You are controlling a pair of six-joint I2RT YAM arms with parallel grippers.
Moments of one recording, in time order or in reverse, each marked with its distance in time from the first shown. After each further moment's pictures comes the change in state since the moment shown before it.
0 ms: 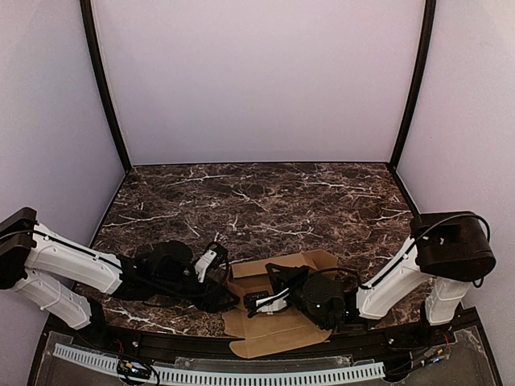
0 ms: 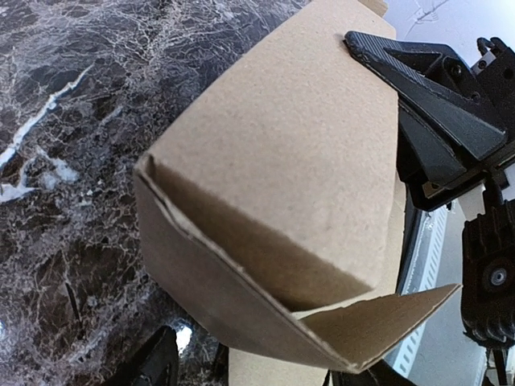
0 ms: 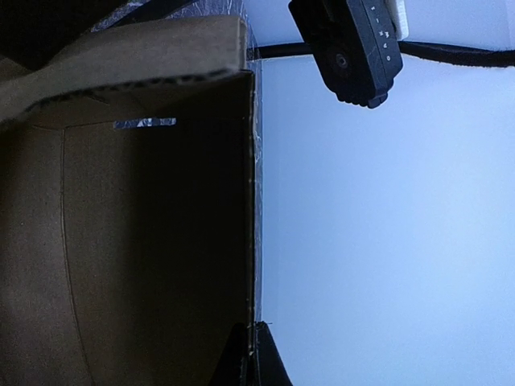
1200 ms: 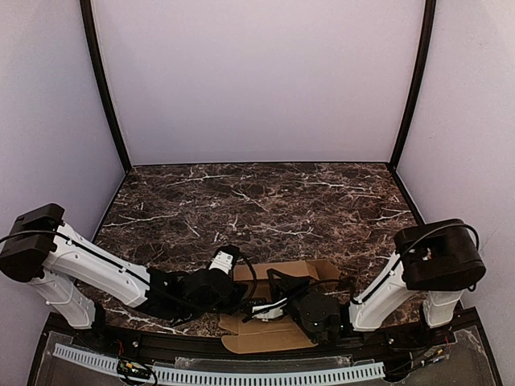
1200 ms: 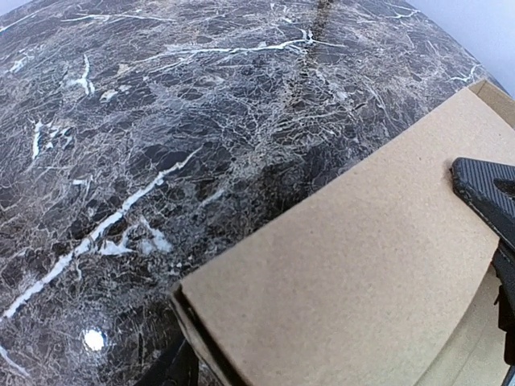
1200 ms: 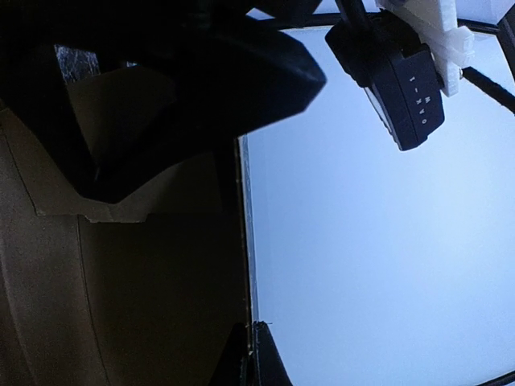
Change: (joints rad) left arm -0.287 0.198 0.208 -0.124 -0.795 -0.120; right arm 0.097 0.091 0.021 0.114 0.207 0.024
